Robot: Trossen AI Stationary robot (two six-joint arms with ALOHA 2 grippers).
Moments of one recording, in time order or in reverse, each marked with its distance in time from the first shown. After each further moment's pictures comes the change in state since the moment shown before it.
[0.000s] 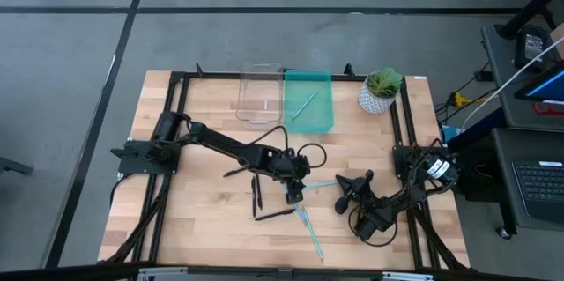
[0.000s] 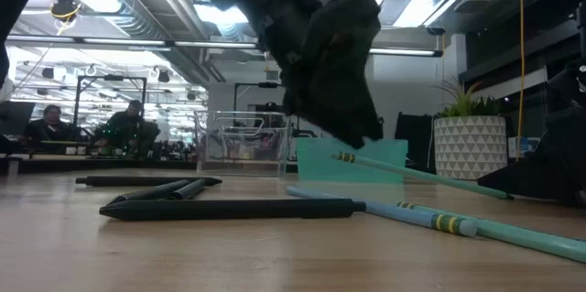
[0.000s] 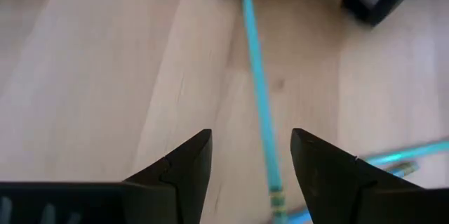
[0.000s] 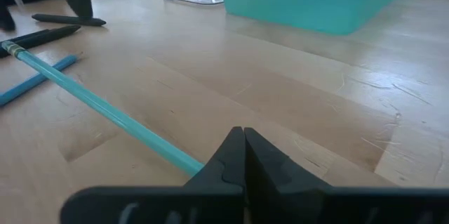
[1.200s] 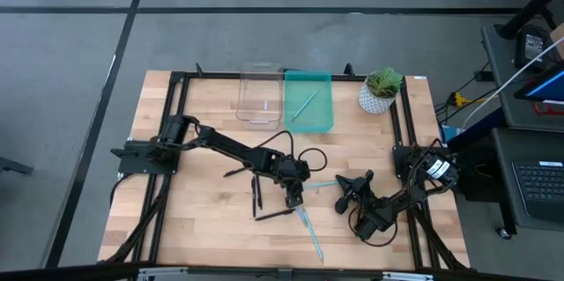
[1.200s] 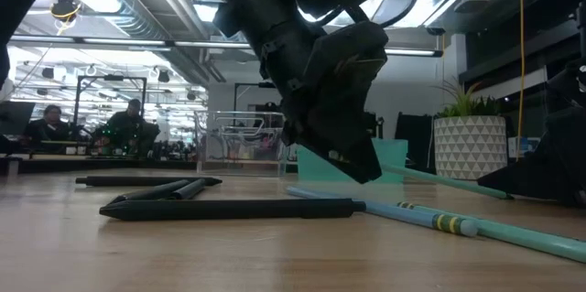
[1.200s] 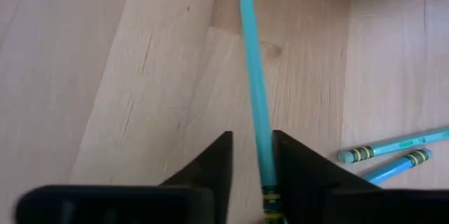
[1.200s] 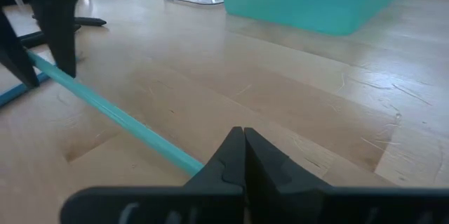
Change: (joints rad) left arm 0.004 0.073 0.000 0.036 0.099 -0.052; right arm 0.000 0.000 0.000 0.000 0.001 -0.001
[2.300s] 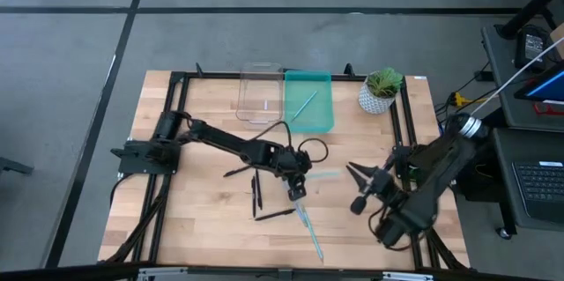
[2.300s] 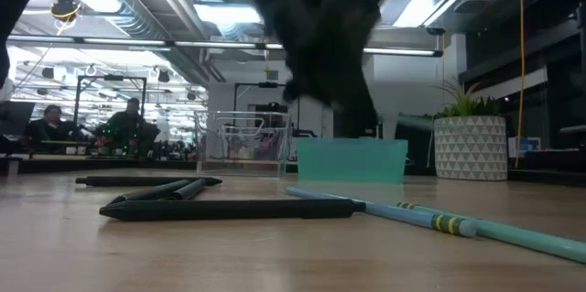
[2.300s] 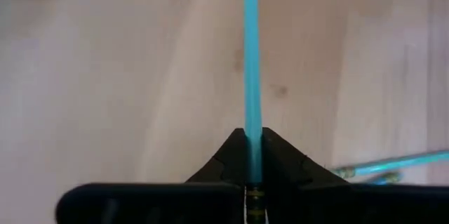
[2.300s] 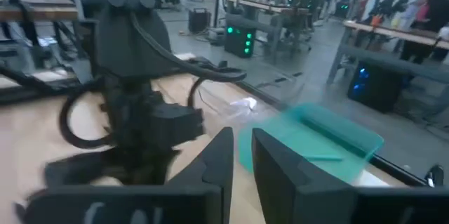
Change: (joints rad) left arm 0.020 -0.091 0.066 -0.129 -0.085 -0.002; right arm 0.054 -0.497 0.505 -1.119 0.164 -0.068
